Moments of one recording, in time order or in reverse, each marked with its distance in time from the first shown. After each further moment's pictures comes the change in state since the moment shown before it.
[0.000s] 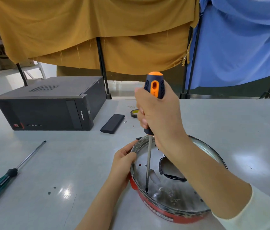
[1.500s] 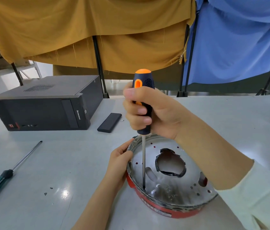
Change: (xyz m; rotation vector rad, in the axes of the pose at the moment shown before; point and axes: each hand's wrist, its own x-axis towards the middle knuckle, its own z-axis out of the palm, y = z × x) left_hand -0.003 0.002 -0.001 0.052 -0.006 0.015; right_hand 0.013 -0.020 -0.021 0.248 -0.702 0.308
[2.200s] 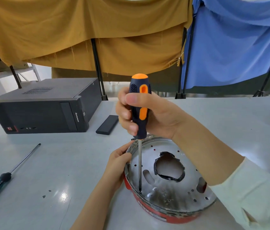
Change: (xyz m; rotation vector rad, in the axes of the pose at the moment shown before) left_hand 0.005 -0.001 -0.002 0.003 -0.041 -0.033; right_hand 0.000 -0.003 0.000 -0.027 -0.126 -0.038
